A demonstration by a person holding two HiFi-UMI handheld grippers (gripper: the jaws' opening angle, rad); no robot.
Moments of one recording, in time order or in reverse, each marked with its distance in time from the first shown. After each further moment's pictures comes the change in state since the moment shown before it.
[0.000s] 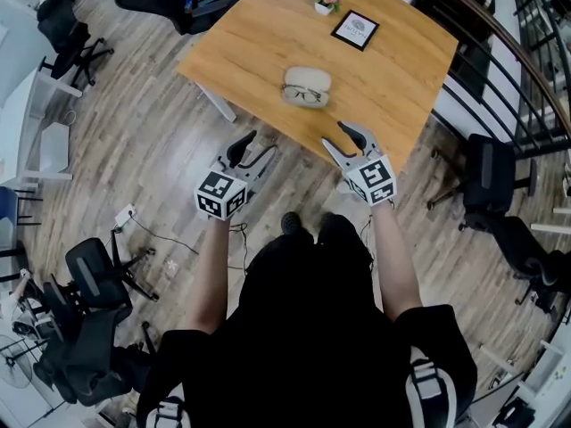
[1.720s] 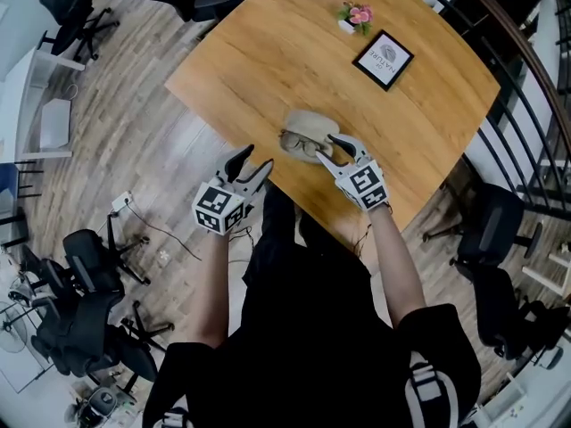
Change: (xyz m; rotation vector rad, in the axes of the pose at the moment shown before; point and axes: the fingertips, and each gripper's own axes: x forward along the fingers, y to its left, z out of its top) left arm 0.149 0.126 -0.025 -0.147 0.116 0.146; right arm 0.170 -0.131 -0.055 0.013 0.150 0.261
